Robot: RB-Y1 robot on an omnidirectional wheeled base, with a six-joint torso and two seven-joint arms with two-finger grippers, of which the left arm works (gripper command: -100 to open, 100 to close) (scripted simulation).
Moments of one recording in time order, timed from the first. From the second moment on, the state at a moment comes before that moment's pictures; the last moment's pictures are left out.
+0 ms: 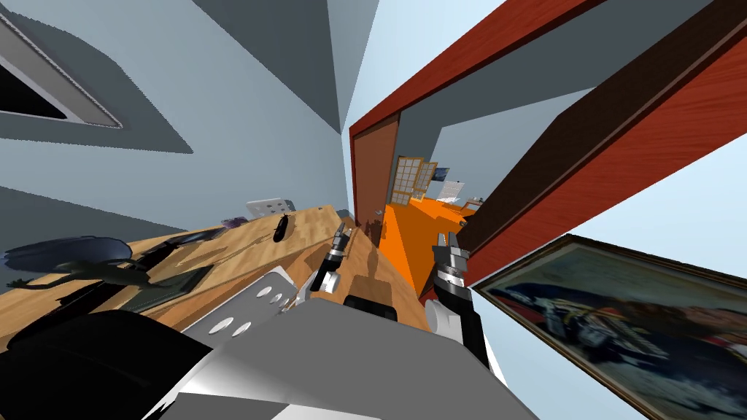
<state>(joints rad) 0.30 0.09 -0.12 -1.78 0.07 -0.58 0.10</state>
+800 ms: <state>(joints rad) 0.22 0.10 -0.15 -1.61 0.08 -0.62 0.10</state>
